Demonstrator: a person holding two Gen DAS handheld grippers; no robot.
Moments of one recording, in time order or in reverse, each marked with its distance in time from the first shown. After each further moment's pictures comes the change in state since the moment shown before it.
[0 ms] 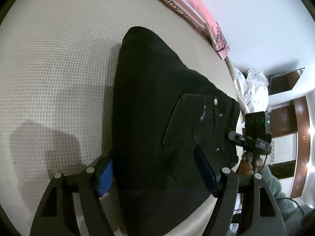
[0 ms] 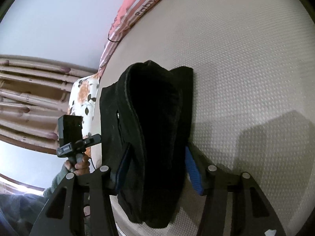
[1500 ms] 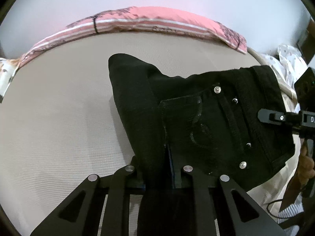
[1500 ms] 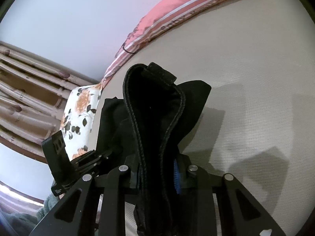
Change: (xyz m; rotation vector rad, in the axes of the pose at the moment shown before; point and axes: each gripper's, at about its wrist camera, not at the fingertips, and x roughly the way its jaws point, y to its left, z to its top) left arm -0.023 -0.064 -0.034 0.280 -0.242 0.515; right arm 0.029 0.096 0.001 -0.073 -0.160 -0.099
